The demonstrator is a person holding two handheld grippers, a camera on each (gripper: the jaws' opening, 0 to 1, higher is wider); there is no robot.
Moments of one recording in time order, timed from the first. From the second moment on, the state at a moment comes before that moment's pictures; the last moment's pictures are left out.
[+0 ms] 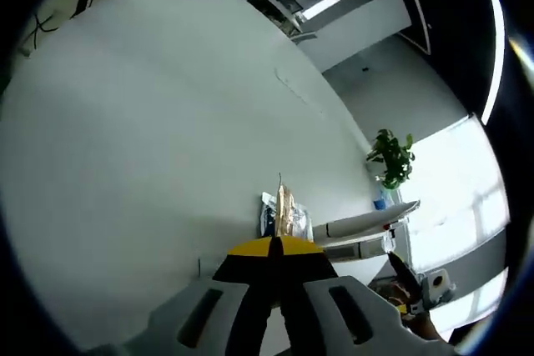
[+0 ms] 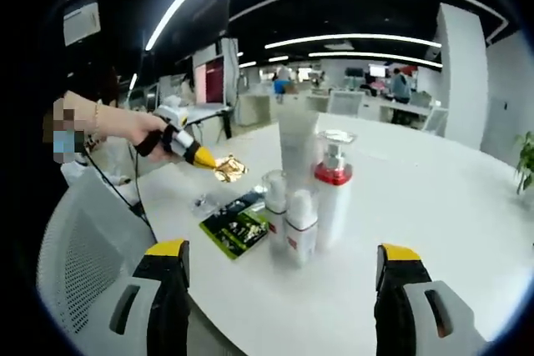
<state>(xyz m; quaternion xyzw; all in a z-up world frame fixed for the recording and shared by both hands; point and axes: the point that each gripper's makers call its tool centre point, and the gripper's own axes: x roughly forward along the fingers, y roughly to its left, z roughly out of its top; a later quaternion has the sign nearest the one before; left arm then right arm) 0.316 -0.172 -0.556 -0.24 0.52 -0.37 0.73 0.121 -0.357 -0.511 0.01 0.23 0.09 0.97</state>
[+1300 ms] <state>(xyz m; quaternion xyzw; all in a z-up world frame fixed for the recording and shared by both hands) 0.324 -0.173 -0.591 -0.18 0.55 -0.33 0.75 0.118 -0.354 -0.516 0.00 0.26 0.10 0.96</state>
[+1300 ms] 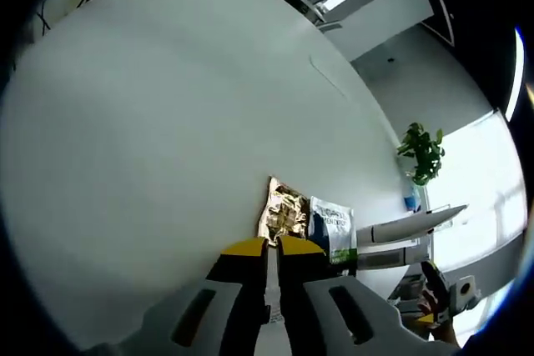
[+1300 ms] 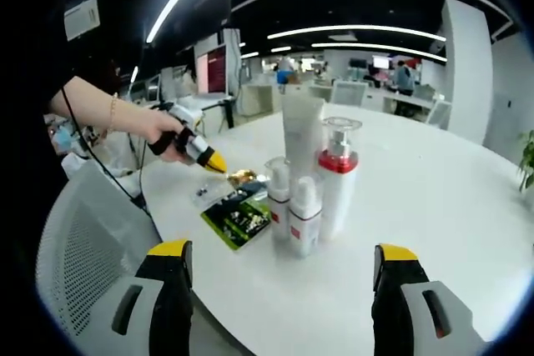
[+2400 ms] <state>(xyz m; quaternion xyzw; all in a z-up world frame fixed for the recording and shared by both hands) 0.353 -0.219 -0.601 0.26 0.37 -0.54 0.71 0.118 -0.354 -0.520 0.00 0.26 0.10 0.96</state>
